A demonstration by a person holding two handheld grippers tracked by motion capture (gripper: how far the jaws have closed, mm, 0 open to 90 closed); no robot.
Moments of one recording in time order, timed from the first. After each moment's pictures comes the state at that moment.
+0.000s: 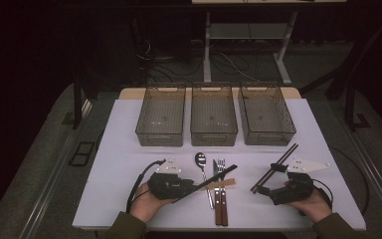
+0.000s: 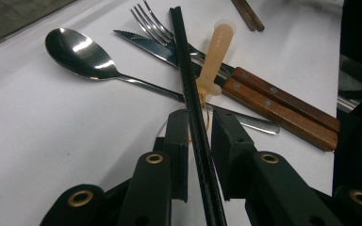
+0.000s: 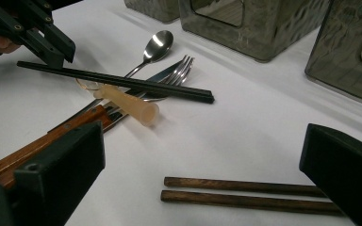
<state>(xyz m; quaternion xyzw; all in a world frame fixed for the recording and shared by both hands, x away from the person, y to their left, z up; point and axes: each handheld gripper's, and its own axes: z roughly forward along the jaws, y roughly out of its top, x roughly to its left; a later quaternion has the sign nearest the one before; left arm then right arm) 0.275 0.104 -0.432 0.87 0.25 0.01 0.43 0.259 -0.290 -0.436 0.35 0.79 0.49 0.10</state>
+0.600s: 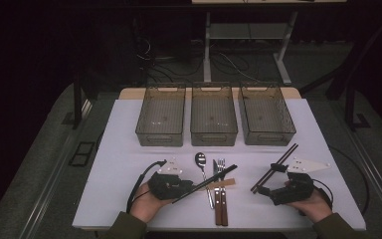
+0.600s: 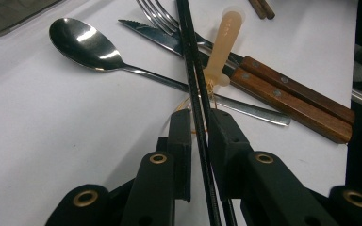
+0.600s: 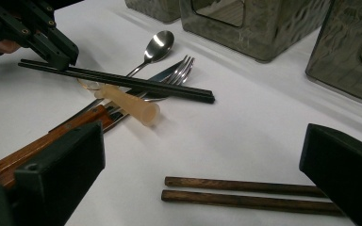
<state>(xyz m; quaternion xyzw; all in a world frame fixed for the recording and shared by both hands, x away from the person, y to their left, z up) 0.275 0.103 -0.433 0.88 0.25 0.02 0.41 0.259 -0.290 -0.436 0.35 0.79 0.49 0.10</state>
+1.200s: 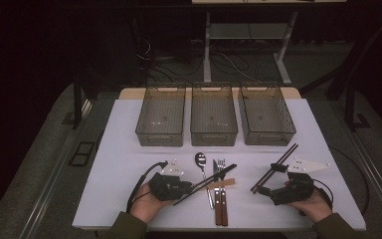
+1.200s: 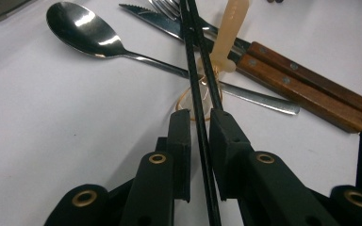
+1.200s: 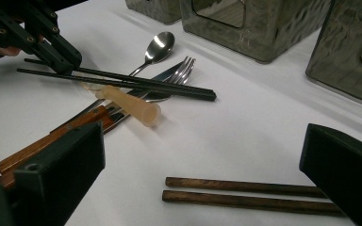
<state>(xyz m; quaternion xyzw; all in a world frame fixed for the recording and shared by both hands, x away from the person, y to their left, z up) 0.275 0.101 -0.436 0.89 0.24 0.03 0.38 0.259 -0.290 -0.435 0.35 0.79 0.49 0.10</state>
